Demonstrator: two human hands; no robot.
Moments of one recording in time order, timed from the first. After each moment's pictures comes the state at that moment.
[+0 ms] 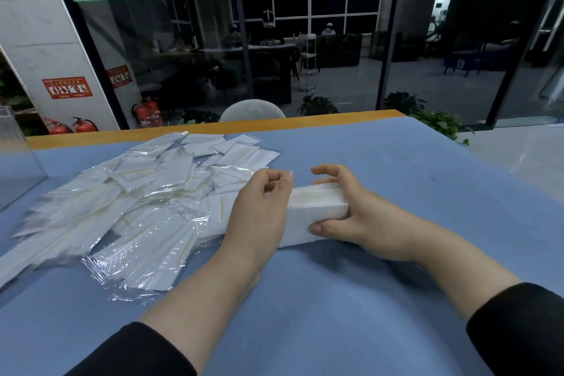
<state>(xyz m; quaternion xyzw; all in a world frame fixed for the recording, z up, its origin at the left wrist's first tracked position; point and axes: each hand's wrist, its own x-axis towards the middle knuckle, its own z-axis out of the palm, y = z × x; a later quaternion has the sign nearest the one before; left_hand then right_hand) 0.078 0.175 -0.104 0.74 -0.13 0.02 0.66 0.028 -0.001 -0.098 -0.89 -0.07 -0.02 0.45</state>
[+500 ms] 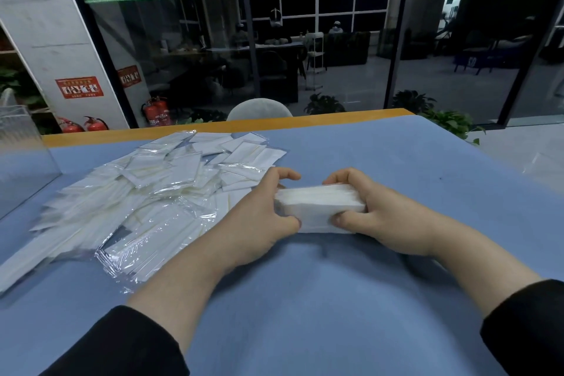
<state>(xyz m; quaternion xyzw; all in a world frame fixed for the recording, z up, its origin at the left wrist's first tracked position) 0.088 0.209 -0.095 0.84 -0.28 -0.09 0.46 0.028 -0.016 -0.096 -0.90 -0.07 -0.01 0.42</state>
